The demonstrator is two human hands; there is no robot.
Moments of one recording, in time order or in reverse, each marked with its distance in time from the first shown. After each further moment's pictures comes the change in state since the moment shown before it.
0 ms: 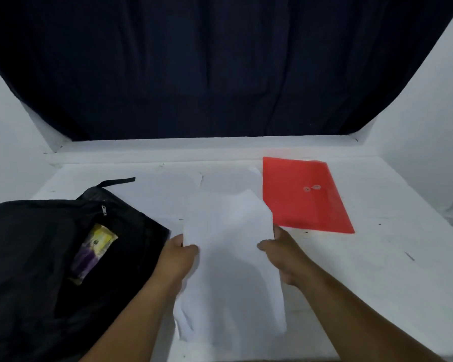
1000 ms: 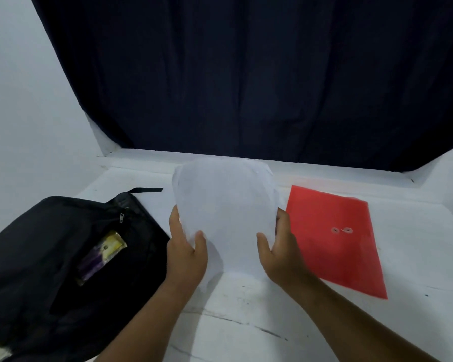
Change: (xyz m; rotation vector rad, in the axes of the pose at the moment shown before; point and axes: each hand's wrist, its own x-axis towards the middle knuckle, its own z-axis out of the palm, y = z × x) left_hand 0.001 0.042 0.048 0.141 0.480 0.658; right_hand 0.057 -0.035 -0.017 -0.167 0.044 -0.844
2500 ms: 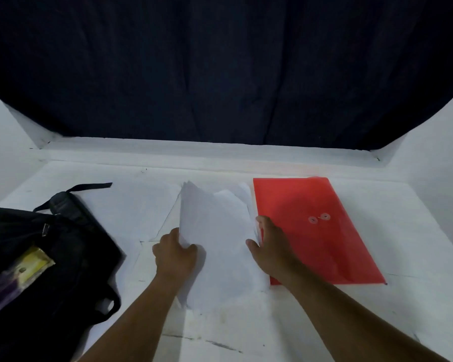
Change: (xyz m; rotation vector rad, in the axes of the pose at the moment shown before) left_hand 0.021 -0.044 0.107 0.470 -0.319 -0.460; right_hand 0.039 0.107 -0.051 -0.343 -0.230 0.410
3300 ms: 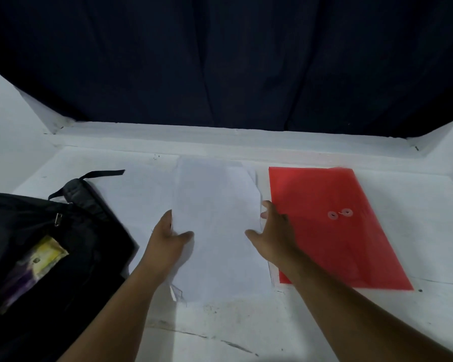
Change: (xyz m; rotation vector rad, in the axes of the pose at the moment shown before) left_hand 0.020 -0.017 -0.042 -0.460 -0.144 0.048; right_hand 0.031 -0.022 0.031 -0.022 -0.015 0.087
